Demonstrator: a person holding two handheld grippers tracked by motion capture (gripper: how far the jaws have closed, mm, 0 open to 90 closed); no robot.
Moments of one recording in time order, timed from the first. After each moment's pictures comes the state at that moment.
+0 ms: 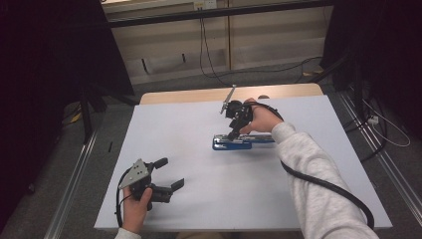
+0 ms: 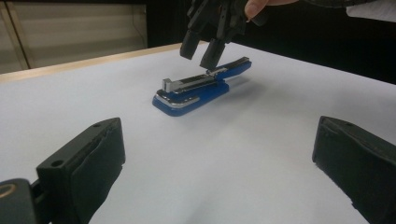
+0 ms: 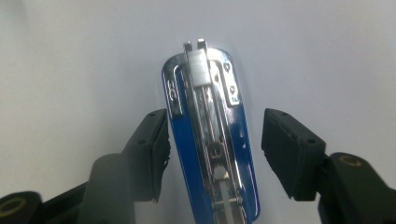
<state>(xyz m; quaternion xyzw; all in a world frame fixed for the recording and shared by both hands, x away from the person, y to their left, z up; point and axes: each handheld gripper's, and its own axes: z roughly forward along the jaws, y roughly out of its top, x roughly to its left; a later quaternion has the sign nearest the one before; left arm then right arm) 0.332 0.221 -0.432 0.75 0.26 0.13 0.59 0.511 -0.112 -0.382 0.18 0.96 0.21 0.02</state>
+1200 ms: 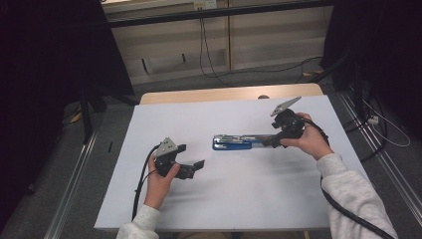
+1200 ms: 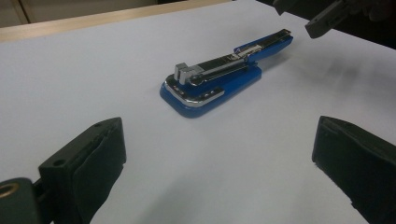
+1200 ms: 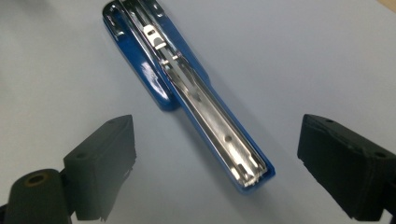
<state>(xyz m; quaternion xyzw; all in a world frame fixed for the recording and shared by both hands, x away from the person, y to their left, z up) 0.392 0.160 -0.434 0.79 0.31 0.11 0.52 0.445 -0.238 -0.402 0.35 0.87 0.33 0.10</state>
